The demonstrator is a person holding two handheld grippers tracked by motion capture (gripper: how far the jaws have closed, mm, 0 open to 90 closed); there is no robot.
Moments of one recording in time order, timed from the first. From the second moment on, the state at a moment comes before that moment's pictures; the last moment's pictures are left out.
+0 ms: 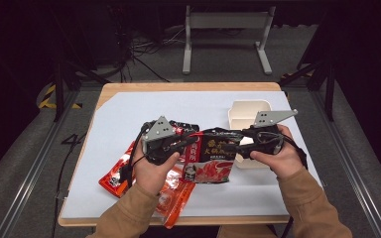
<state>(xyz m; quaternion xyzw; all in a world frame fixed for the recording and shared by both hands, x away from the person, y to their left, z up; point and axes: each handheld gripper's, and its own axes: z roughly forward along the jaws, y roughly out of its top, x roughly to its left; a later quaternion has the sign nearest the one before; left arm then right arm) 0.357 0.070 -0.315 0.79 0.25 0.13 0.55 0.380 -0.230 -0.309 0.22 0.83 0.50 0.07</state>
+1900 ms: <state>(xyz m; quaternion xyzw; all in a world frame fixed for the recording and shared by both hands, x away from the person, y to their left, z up) 0.363 0.109 -0.311 0.79 0.26 0.10 0.55 0.413 -0.227 -0.255 0.15 0.86 0.48 0.06</state>
